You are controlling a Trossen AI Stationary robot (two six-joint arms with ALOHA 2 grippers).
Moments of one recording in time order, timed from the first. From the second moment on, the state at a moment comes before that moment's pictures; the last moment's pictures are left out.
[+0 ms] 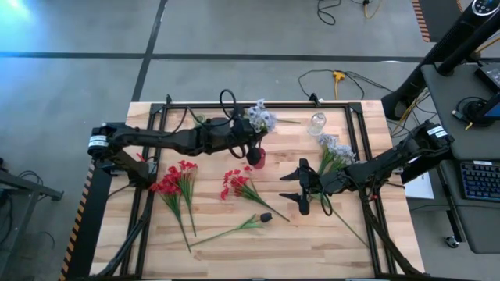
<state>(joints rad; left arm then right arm) 0.09 1.55 1.14 0.30 -0.25 0.05 0.33 1.28 0.48 0.48 0.37 0.20</state>
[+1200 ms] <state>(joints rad) 0.09 1.56 1.07 0.38 -0.25 0.02 0.33 1.28 0.48 0.48 0.37 0.20</state>
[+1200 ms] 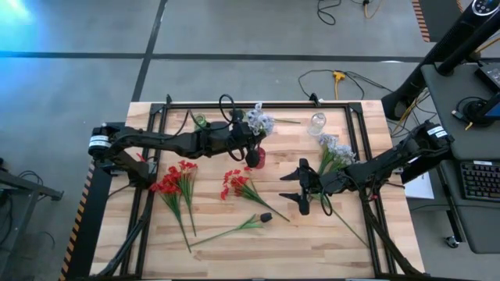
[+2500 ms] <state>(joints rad) 0.09 1.56 0.98 0.48 -0.25 0.01 0.33 1.28 0.48 0.48 0.37 0.20</state>
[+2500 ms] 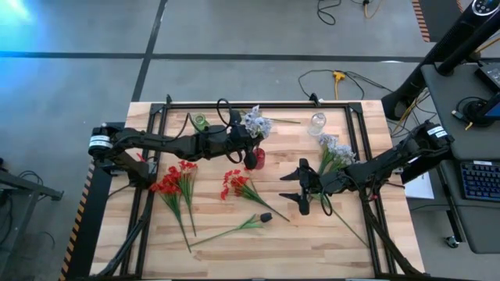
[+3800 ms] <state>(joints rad) 0.09 1.63 0.99 0.49 -0.25 0.04 0.33 1.28 0.48 0.49 0.37 0.20</state>
